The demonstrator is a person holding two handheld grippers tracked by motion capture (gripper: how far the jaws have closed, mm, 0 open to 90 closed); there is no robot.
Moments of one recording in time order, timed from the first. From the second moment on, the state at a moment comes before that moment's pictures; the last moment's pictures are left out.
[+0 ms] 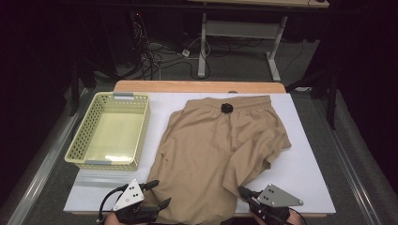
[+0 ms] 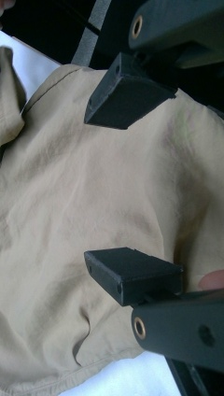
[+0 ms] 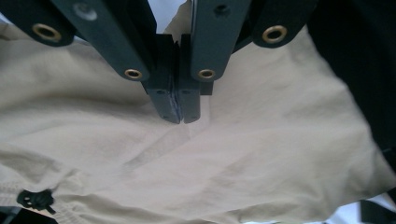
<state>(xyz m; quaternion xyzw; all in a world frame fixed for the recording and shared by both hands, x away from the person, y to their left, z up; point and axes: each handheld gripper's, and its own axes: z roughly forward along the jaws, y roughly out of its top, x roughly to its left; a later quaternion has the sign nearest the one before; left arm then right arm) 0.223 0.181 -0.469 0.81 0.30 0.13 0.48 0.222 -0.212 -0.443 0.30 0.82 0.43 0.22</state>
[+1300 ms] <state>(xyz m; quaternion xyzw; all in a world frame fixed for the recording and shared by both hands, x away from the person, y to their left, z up) 0.210 0.159 -0.458 0.81 0.29 0.07 0.50 0.194 -0.348 -0.432 0.44 0.74 0.42 0.28</state>
